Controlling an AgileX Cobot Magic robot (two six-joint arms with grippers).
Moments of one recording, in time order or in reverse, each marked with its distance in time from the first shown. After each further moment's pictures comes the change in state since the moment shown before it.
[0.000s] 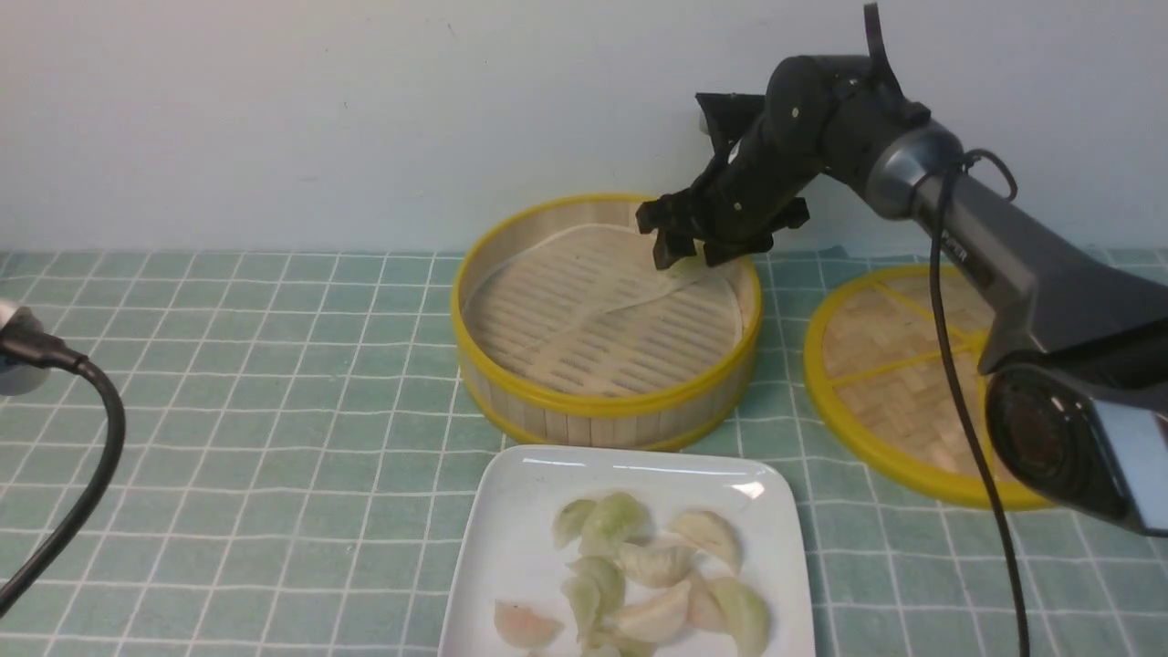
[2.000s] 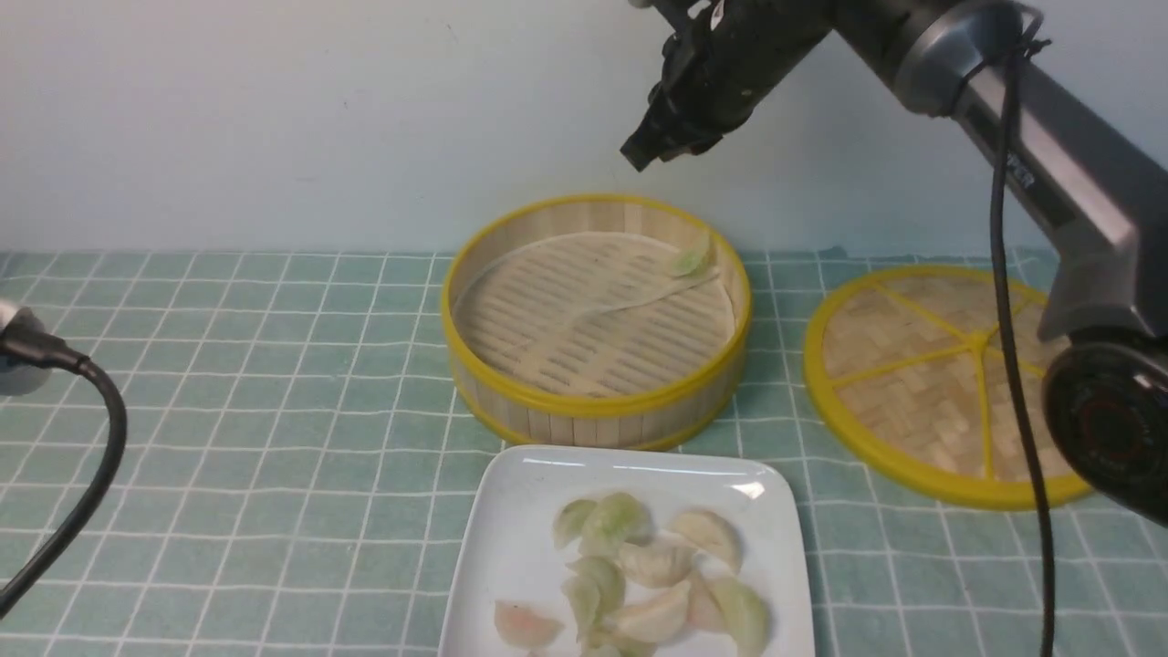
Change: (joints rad) right arm 0.099 -0.229 -0.005 -0.126 0.143 -0.440; left arm 0.000 0.000 0.000 -0.001 0.000 0.000
